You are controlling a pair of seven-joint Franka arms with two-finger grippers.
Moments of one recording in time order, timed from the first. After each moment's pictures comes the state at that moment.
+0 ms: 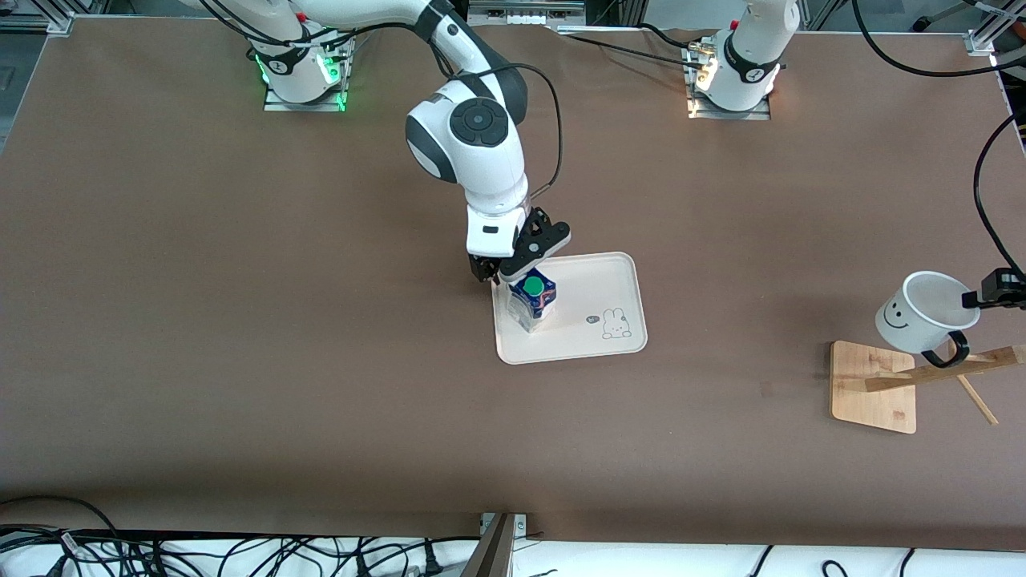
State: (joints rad) left arm 0.39 0.54 -0.21 -1.05 -0.08 1.46 0.35; right arm 0.79 0.62 -0.02 -1.44 -0.03 2.27 0.15
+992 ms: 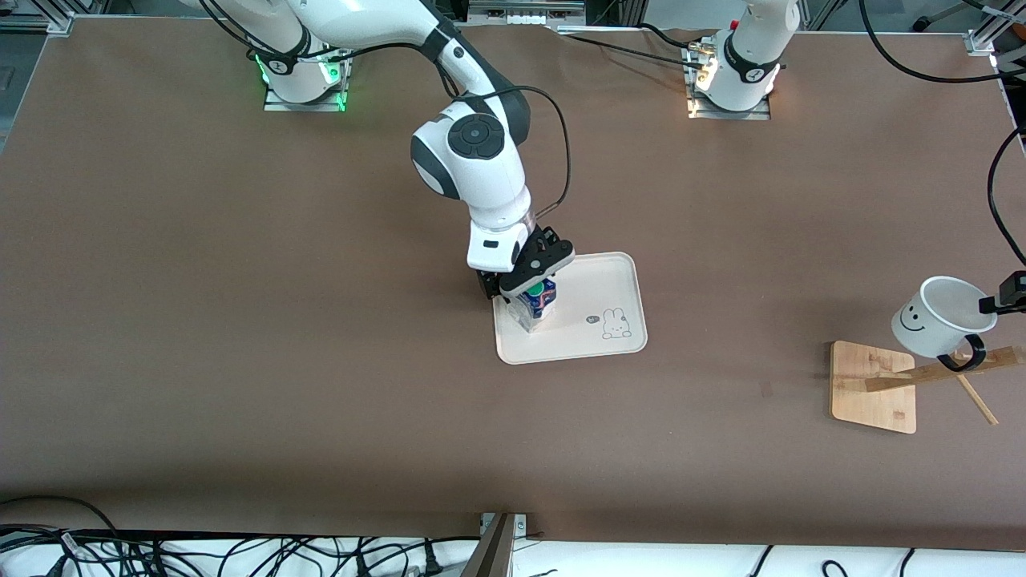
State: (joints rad) left arm 0.45 0.56 -0.20 -1.05 -0.08 1.48 0.46; right arm 0.79 0.68 -0.03 -1.38 -0.02 2.39 0.22
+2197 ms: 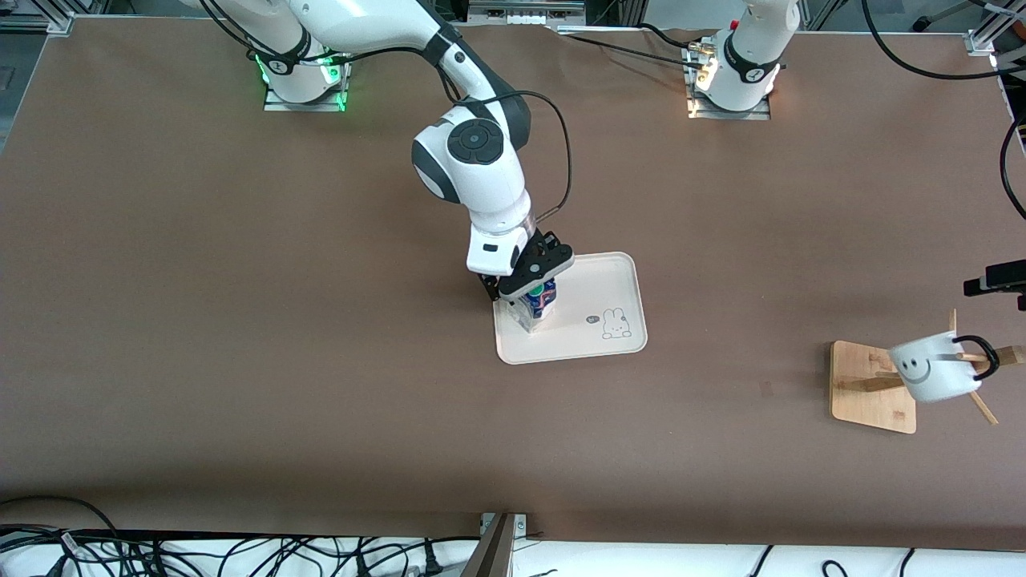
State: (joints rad) left arm 0.44 0.53 -0.23 -1.04 -0.08 1.40 0.35; right arm 0.79 0.70 -0.03 -1.38 0.00 2.40 0.23
